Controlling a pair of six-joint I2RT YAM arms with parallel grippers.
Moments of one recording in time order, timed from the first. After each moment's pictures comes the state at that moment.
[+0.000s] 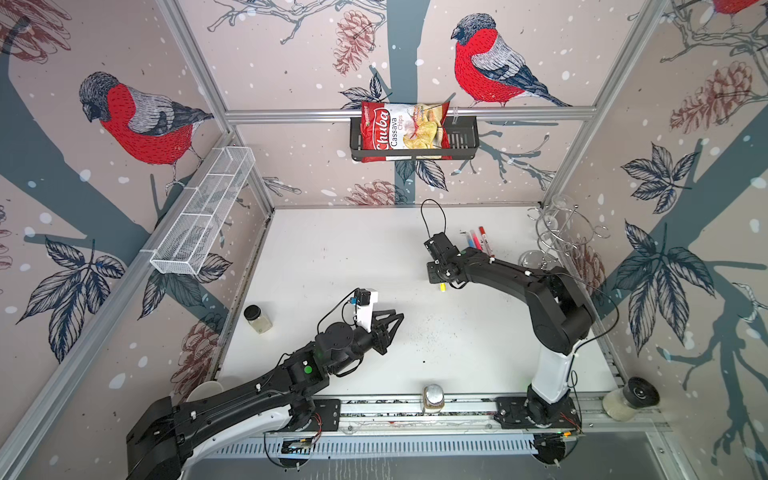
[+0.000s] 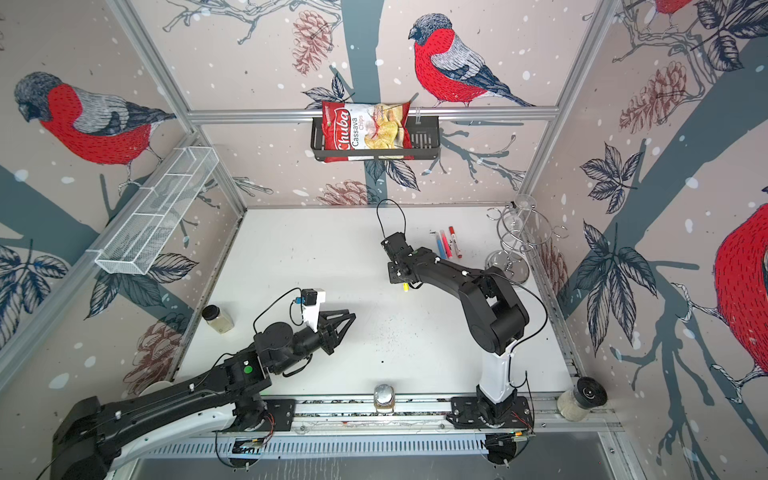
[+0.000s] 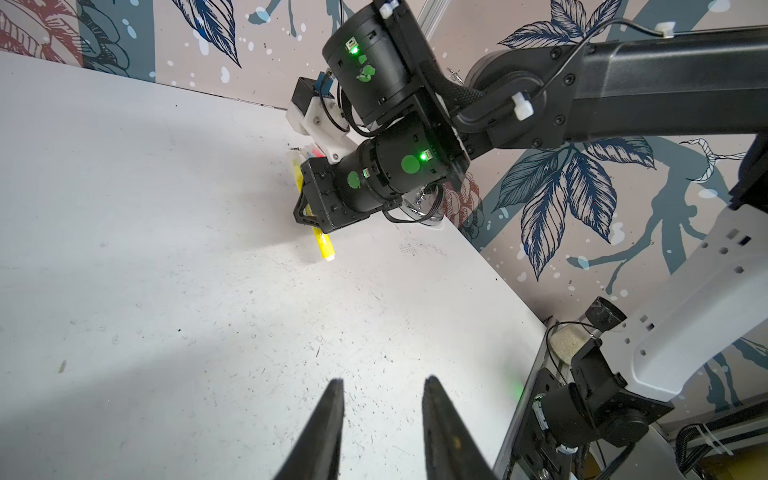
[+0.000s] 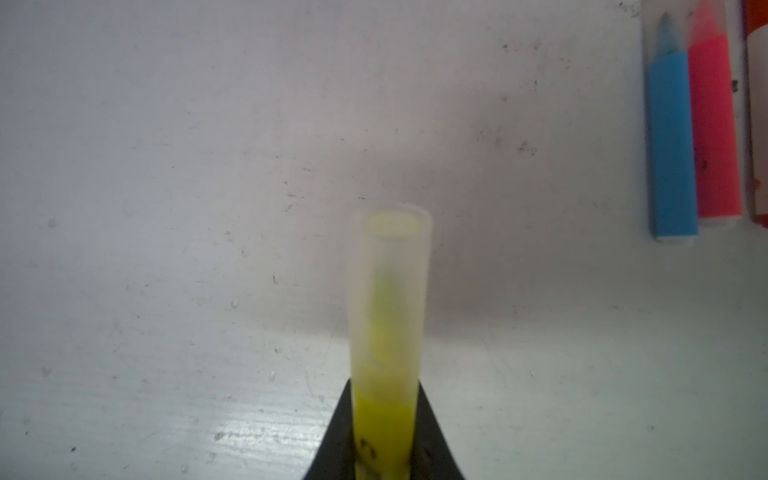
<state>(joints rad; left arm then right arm) -1.01 0.72 0.29 0.27 -0.11 -0.55 0.66 1.90 1.32 -0.52 0.25 0.36</state>
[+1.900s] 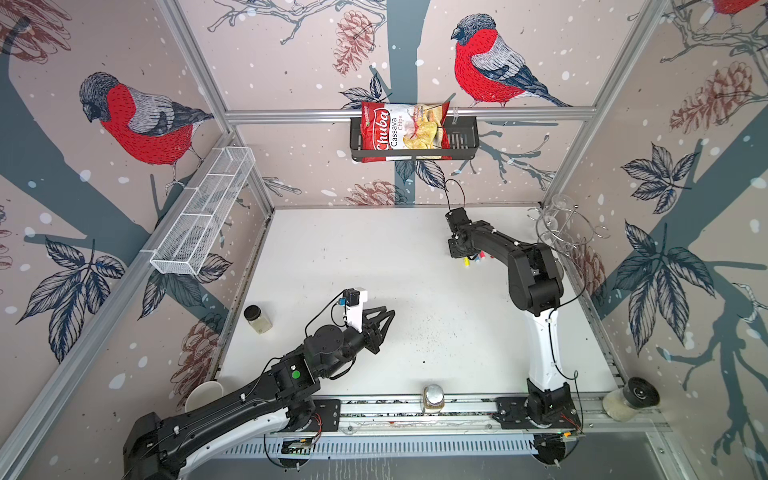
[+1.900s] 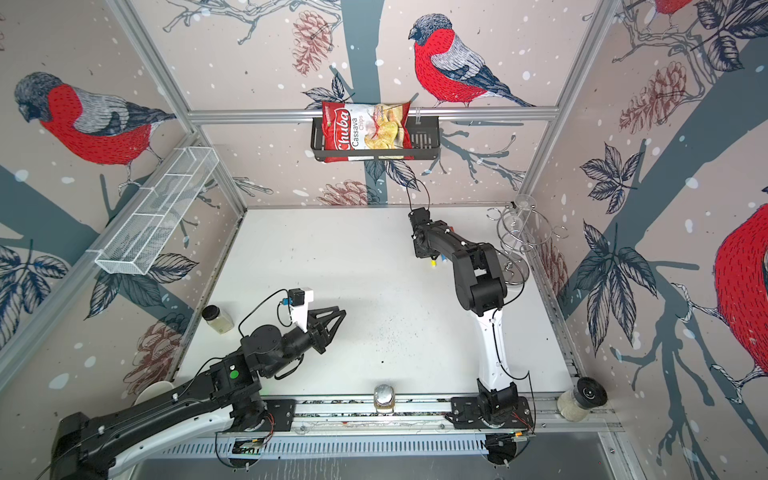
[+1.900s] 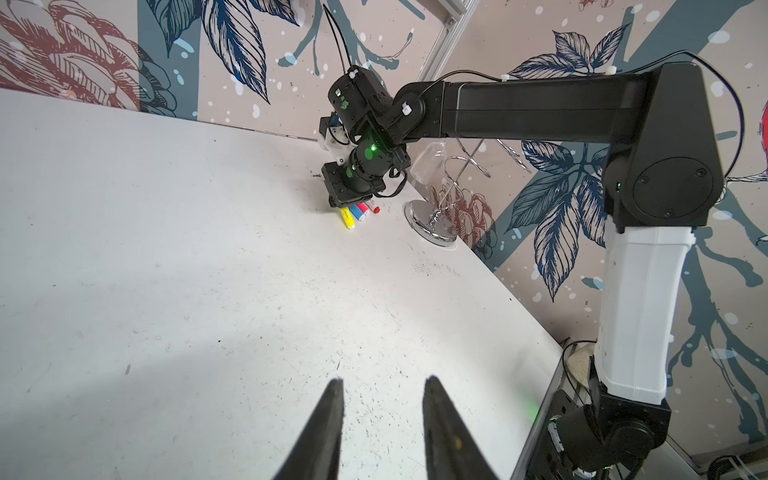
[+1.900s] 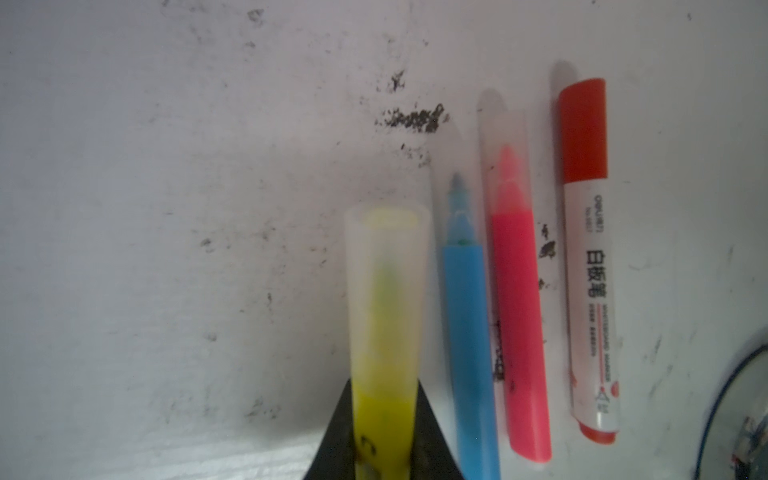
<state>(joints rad) -1.01 0.58 0.31 0.13 -0.19 -0.52 0.39 2.27 1.76 -0.66 0.34 0.13</state>
